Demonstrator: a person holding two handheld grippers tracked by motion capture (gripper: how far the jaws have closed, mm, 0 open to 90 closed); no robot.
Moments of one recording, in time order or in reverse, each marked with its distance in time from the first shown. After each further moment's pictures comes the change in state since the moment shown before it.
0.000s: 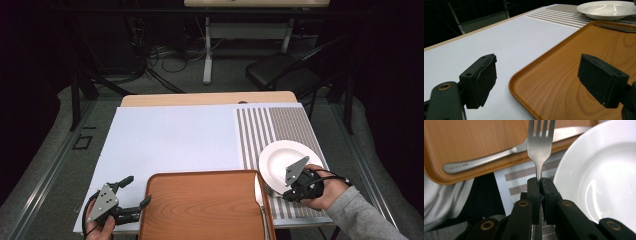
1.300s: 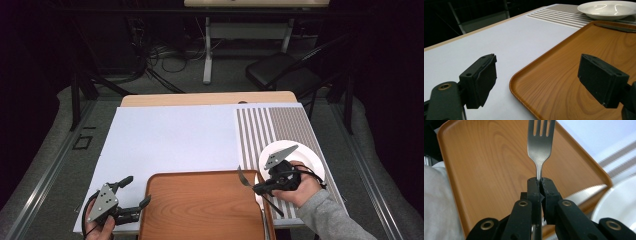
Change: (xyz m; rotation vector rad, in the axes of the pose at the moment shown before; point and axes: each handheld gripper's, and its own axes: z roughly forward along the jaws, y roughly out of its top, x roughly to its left) left arm 0.000 0.000 -0.001 0.003 0.002 0.000; right arm 0.013 0.058 0.009 -0.267 0.082 0.283
